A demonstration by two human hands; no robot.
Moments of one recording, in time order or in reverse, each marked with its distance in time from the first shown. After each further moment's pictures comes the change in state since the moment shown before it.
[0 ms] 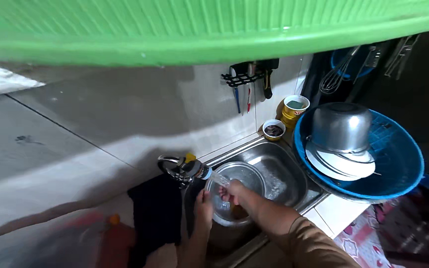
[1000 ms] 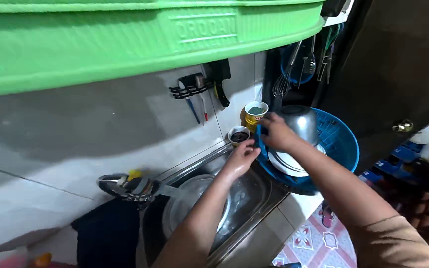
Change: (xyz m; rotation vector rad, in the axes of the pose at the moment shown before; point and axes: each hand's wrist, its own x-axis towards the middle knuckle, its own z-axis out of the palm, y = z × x) left_hand -0.080 0.231 0.150 0.081 -0.815 0.447; right_hand -0.234 -0.190 -0.181 -1.407 0.707 -0.851
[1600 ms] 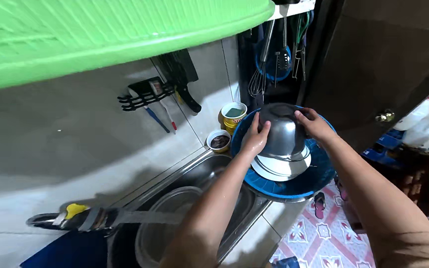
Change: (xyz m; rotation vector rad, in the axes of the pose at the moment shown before) left_hand 0.115 0.033 0.092 0.145 0.088 0.121; right_hand -0.050 0.146 -0.070 0.597 0.224 0.627
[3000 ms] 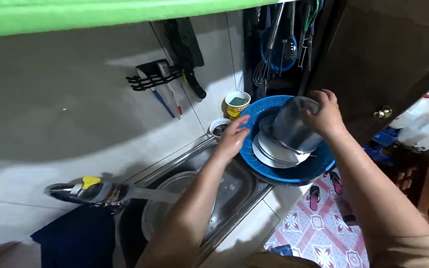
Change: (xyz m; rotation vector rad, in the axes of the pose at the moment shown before) left_hand -0.078 -0.015 -0.076 -0.279 -0.029 0.058; right_hand -0.054 -0.041 0.000 -0.456 0.263 -0.306
